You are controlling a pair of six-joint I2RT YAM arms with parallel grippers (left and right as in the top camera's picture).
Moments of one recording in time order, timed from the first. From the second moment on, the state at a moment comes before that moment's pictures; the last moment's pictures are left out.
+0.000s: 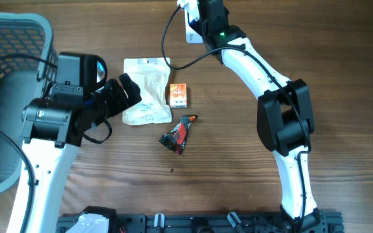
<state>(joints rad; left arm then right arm) -0.16 1.23 1.35 -1.14 0.10 -0.64 0.42 2.35 1.97 -0.15 0.28 -0.63</state>
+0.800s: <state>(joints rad) -0.16 1.23 1.35 -1.14 0.10 -0.64 0.08 2.21 1.97 -0.55 0.47 0.12</state>
